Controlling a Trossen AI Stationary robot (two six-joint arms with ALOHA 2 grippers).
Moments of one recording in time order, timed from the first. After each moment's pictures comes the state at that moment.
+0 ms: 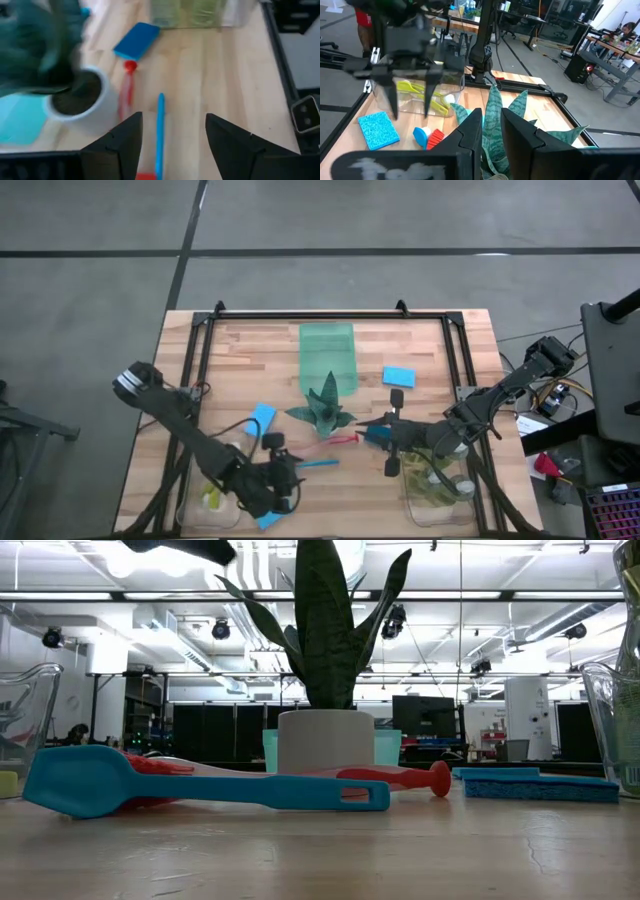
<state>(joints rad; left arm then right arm) -0.71 1.63 1.24 -0.46 -0.66 -0.58 0.59 1.30 0.97 0.06 0.73 0.00</state>
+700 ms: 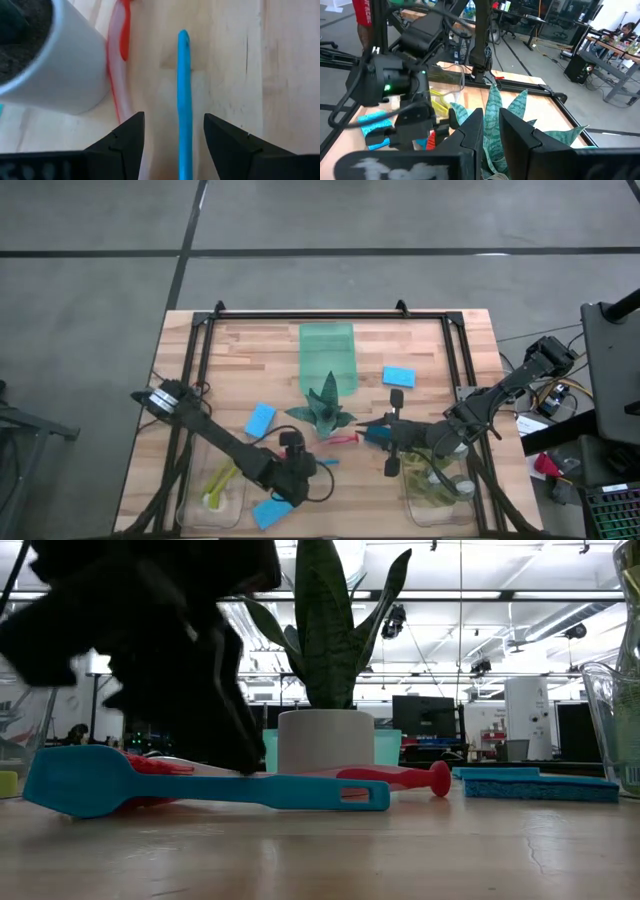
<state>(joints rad) -0.58 1.92 1.24 -0.41 -0.55 -0.53 0.59 1.30 0.97 0.06 0.73 0.00</state>
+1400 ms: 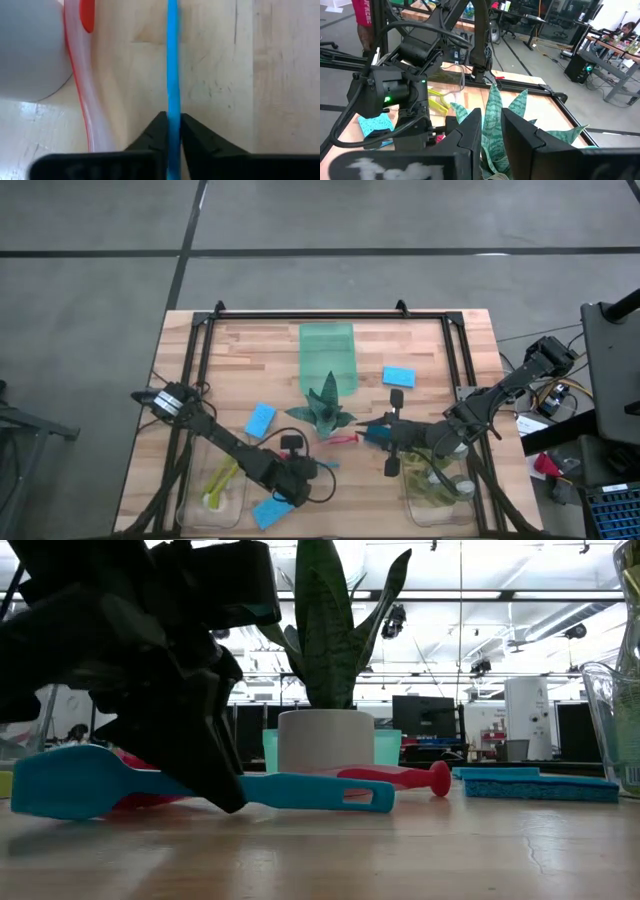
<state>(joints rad) -0.57 1.96 1.24 -0.40 -0.44 -0.54 0.59 1.30 0.97 0.06 0.73 0.00</state>
